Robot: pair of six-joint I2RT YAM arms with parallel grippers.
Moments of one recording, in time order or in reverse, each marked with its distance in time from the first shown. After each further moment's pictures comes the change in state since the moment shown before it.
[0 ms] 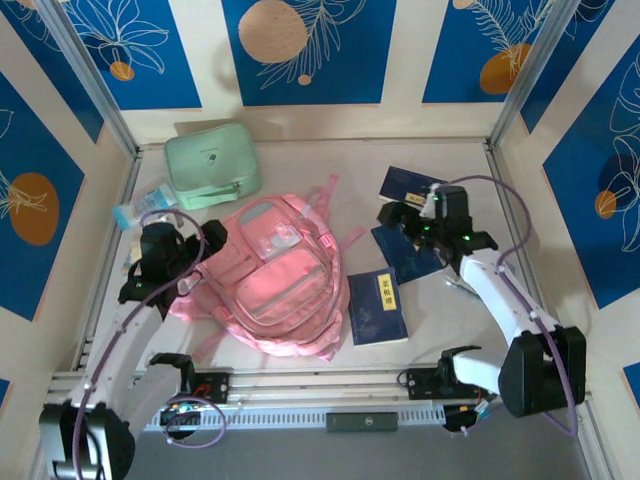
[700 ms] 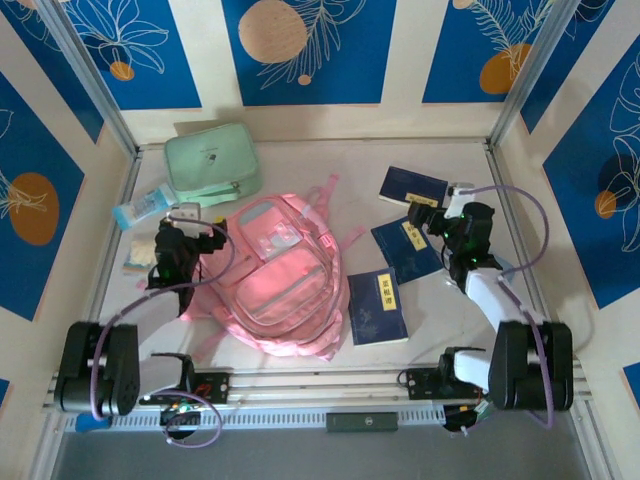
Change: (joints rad) left arm 0.027 0.348 -0.209 0.879 -0.177 0.662; right arm -0.254 -0.042 -0.290 0.652 0.158 -0.412
